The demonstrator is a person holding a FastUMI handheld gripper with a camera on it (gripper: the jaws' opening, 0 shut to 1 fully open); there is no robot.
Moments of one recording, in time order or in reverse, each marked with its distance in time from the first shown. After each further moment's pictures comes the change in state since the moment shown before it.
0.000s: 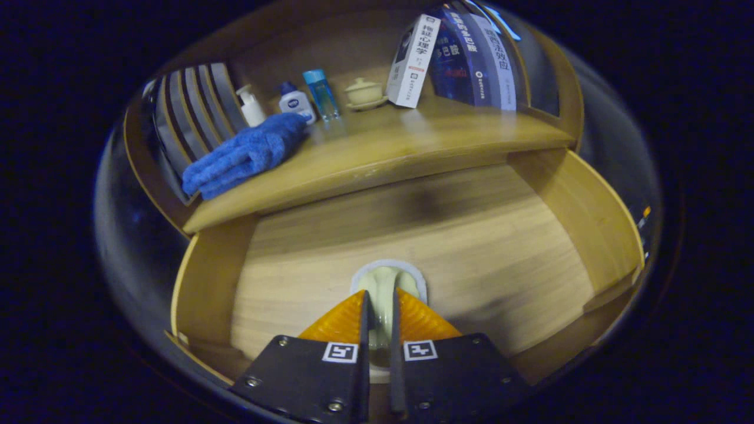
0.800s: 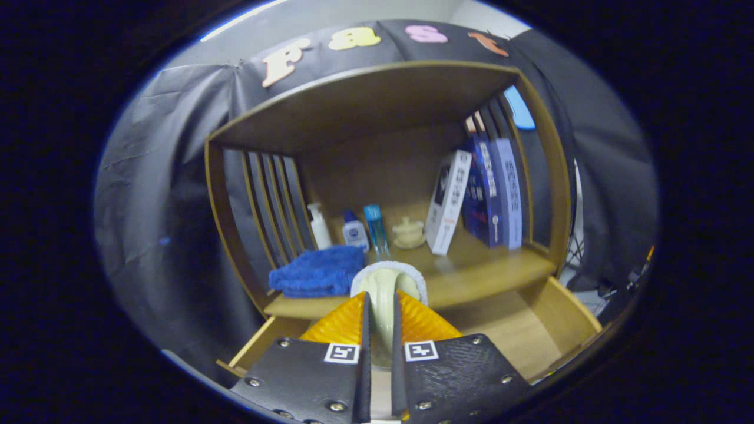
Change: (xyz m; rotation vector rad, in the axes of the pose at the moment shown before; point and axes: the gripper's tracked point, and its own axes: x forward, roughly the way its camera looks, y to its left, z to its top) arm -0.128 0.047 0.151 -0.122 -0.646 0.154
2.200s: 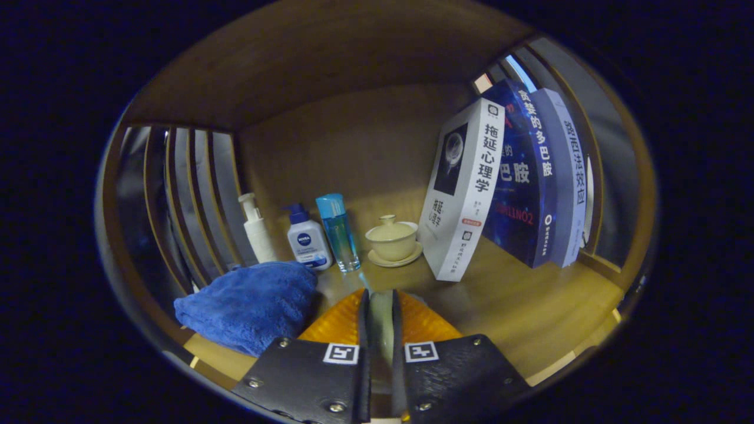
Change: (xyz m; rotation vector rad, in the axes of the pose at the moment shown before) arm 0.203 -0.044 -0.059 0.008 0.148 -0.113
